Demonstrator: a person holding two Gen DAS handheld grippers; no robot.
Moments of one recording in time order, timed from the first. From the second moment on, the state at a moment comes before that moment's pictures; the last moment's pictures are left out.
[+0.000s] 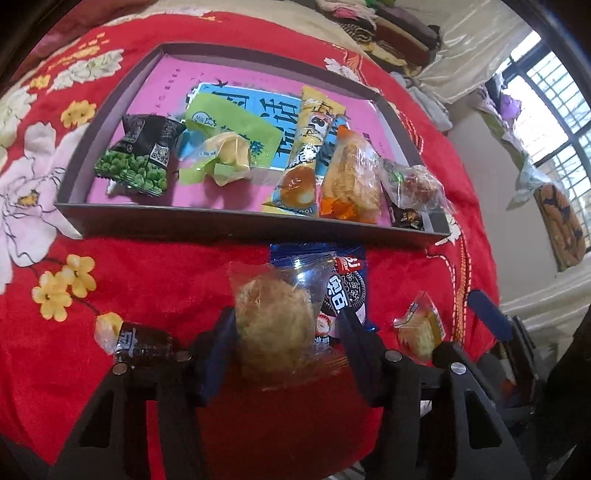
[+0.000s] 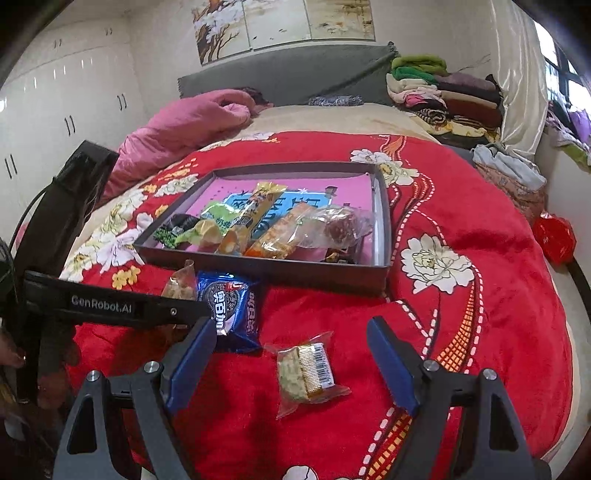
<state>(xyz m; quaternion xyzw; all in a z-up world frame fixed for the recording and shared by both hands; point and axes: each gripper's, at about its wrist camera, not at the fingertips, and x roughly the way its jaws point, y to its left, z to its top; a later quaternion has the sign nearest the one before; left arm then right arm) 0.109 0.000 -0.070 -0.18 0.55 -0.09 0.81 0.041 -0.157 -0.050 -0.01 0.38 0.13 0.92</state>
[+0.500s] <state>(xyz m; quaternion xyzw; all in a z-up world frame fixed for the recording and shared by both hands) 0.103 0.043 -0.065 -0.24 0.53 -0.11 0.81 0.072 -0.106 -0.080 -0.05 0.42 0.15 0.89</state>
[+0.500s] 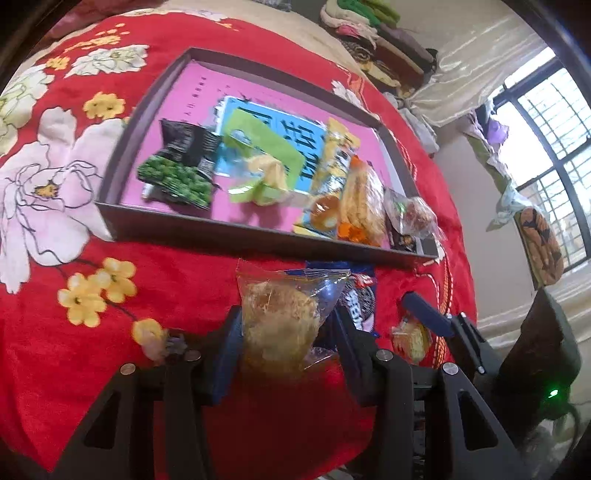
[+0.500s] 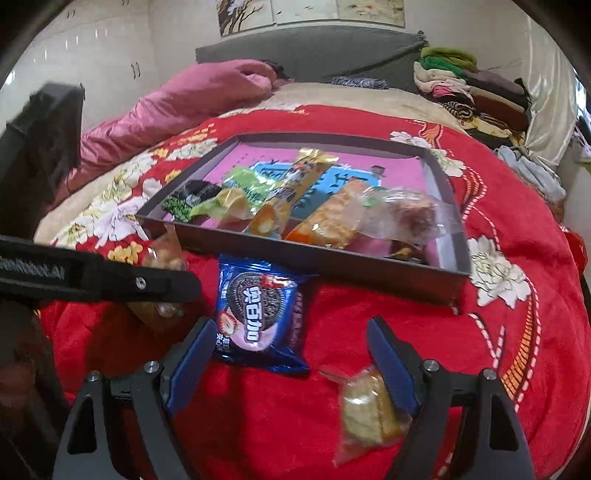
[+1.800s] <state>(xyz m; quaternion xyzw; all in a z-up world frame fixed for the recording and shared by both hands) 0.096 0.056 0.016 -0.20 0.43 -0.09 0.88 0.075 -0.125 -0.022 0.00 0.34 0.17 0.92</state>
